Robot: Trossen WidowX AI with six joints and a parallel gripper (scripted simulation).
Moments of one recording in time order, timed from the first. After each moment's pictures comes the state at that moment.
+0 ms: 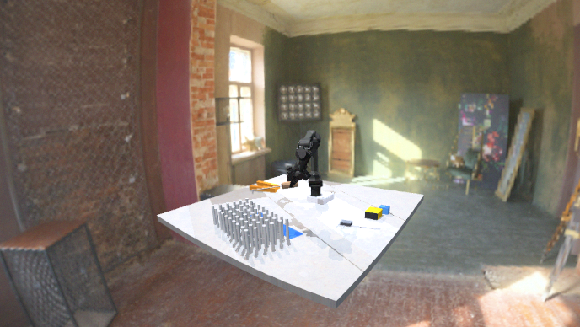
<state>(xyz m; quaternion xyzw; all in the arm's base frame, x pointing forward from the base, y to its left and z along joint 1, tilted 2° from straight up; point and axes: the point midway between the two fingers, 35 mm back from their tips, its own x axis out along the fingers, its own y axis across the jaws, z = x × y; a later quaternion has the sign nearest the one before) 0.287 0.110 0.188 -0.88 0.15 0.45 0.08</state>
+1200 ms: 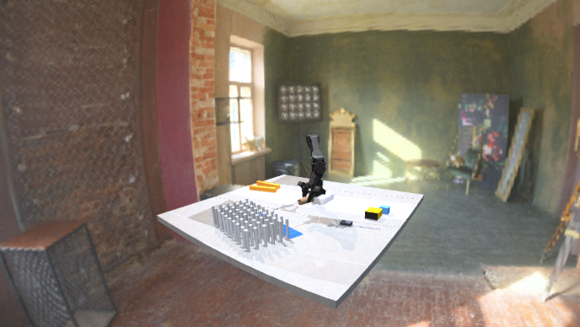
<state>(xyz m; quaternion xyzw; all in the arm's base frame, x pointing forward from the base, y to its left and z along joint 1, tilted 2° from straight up) 0.248 0.187 0.103 -0.89 0.03 0.45 0.01</state>
